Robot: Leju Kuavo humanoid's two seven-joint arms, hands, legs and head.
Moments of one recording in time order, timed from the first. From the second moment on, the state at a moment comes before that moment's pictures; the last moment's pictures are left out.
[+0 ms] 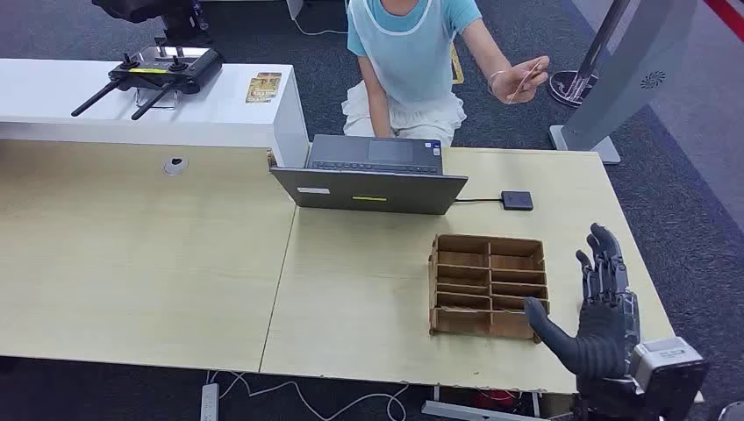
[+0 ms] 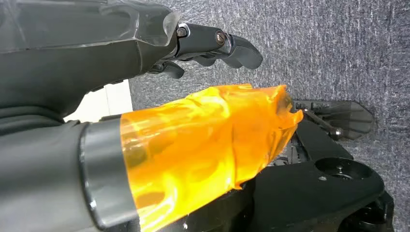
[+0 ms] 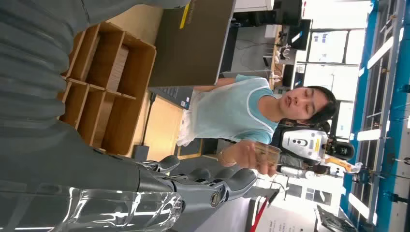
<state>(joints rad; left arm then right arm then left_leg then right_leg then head) -0.10 -0.23 1.25 -0.23 -1.18 0.04 0.04 0.20 0.23 -0.19 -1.98 0.26 0.19 -0.42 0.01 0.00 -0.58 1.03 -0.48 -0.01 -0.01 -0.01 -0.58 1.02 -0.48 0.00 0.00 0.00</state>
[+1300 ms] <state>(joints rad) -0.10 -0.22 1.18 -0.23 -1.28 -0.02 0.02 -0.71 -0.05 0.02 -1.35 1.56 -0.25 0.11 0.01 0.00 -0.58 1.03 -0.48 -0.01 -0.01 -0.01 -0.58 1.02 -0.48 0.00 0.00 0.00</state>
